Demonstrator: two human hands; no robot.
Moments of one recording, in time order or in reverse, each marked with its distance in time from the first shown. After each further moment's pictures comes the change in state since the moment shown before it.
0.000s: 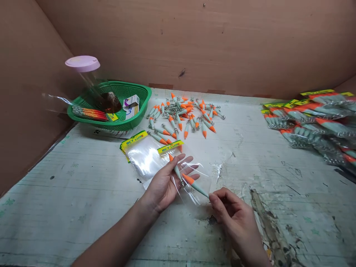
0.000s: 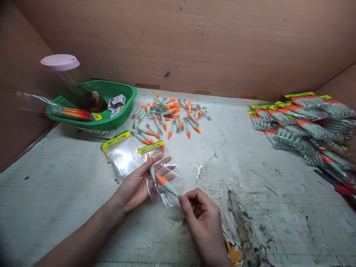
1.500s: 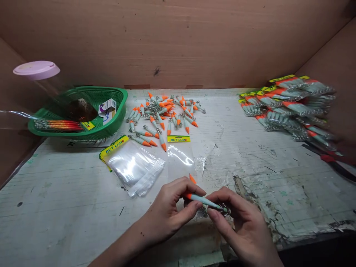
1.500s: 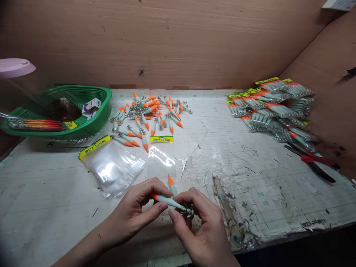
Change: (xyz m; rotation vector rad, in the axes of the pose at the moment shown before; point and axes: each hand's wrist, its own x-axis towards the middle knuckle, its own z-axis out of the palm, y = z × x) left_hand -0.030 -0.018 0.006 1.272 -0.656 0.474; right_hand -0.024 -0.026 -0.027 -0.167 0.000 -0.239
